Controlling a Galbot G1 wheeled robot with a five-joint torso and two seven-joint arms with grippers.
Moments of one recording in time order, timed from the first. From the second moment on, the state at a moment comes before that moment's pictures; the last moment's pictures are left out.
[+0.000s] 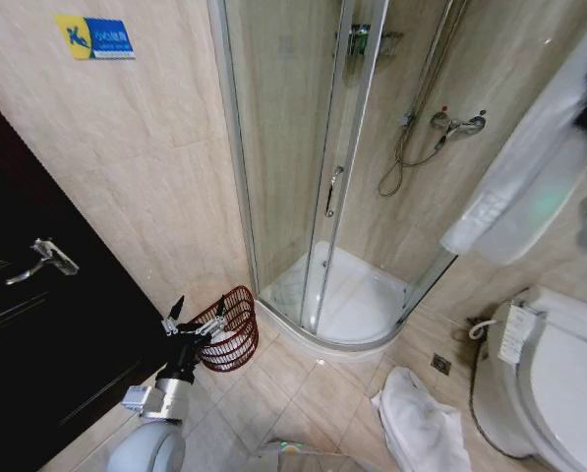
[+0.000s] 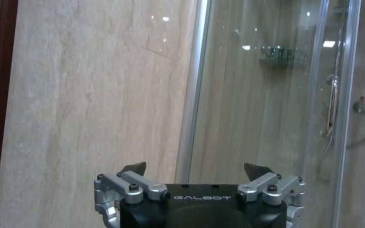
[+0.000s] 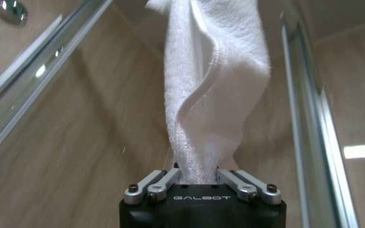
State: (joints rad) left arm 1.82 -1.48 -0.64 -2.35 -0.25 -0.11 0.04; right arm -0.76 0.68 0.70 1.79 0.71 0.13 0.01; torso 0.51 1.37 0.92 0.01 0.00
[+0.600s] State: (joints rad) left arm 1.82 -1.48 -0.64 -2.35 -0.25 -0.11 0.04; right arm -1.00 0.87 0.66 1.92 0.58 0.17 0.02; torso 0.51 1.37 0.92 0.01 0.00
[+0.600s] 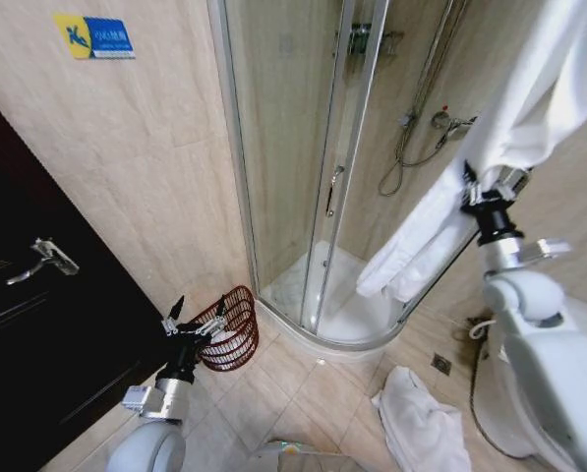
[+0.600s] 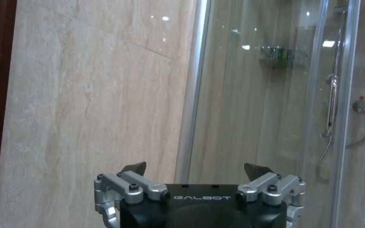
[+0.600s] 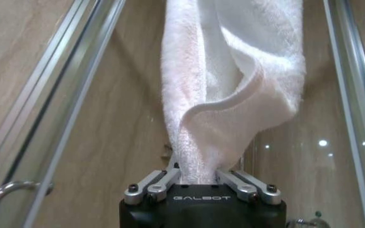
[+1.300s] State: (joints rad) left arm 1.82 -1.48 -0.64 -2.35 -0.25 -0.11 0.04; right arm -1.21 0.99 0.64 2.07 0.42 0.23 0.01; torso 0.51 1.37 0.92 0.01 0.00
